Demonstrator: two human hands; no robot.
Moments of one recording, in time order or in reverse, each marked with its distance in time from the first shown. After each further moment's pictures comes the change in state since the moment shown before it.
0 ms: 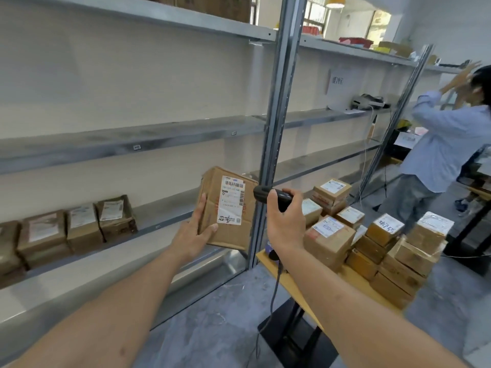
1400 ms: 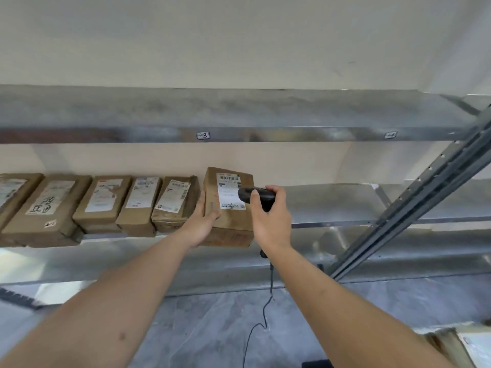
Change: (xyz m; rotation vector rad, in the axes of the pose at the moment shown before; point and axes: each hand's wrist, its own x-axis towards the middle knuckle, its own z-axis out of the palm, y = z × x) left_hand 0.225 -0.206 -0.086 -0.437 0.258 -0.830; right_hand 0.187 0.060 0.394 -0.040 -0.682 0.050
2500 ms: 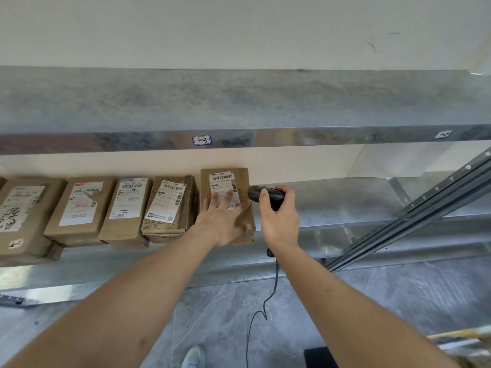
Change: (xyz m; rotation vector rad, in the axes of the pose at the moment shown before) left_hand 0.107 0.011 0.024 1.242 -0.151 0.304; right_hand 0.077 0.029 0.047 -0.049 0.042 0.149
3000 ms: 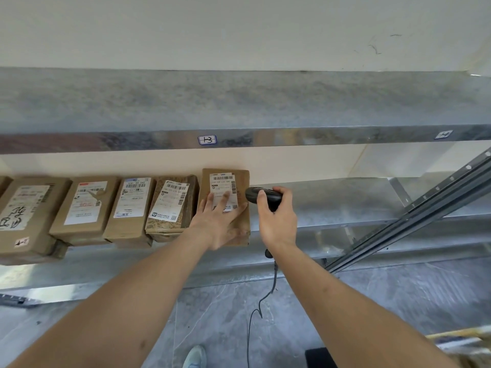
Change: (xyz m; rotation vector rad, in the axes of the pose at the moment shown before) left_hand -0.013 -0.019 0.005 0.038 -0.036 0.023; right_hand -0.008 -0.002 0.007 -0.014 -0.017 -0.006
